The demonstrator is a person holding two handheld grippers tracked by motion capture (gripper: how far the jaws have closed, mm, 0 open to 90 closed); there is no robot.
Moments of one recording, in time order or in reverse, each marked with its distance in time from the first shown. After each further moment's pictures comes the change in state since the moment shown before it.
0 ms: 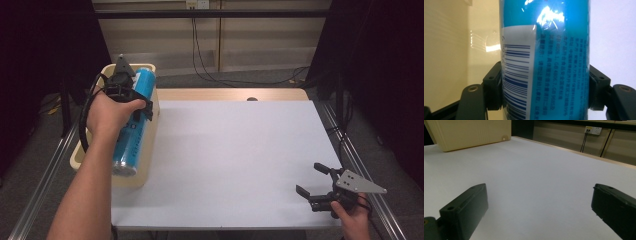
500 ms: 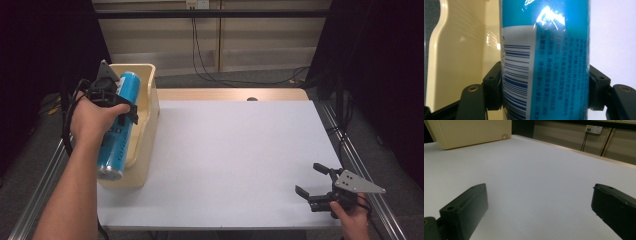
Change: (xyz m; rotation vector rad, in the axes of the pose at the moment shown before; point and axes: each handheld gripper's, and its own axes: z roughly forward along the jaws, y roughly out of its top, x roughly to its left) left arm 0.035 -0.007 0.008 0.002 0.024 -0.030; right arm 0.001 0.000 0.001 0.011 0.000 -0.007
